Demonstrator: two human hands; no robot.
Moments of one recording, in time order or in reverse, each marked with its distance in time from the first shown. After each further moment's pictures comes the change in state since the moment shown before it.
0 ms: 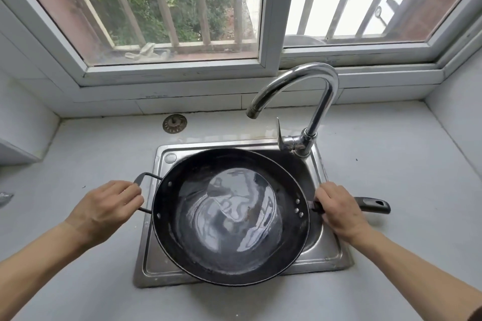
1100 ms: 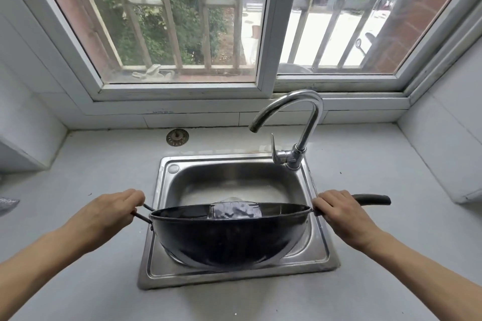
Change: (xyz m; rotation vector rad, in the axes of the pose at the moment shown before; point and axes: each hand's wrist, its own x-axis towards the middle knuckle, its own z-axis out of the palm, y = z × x) left_hand -0.010 -0.003 -0.037 -0.333 -0.253 -0.375; right_hand -0.007 -0.008 -0.076 -0.105 -0.052 -0.185
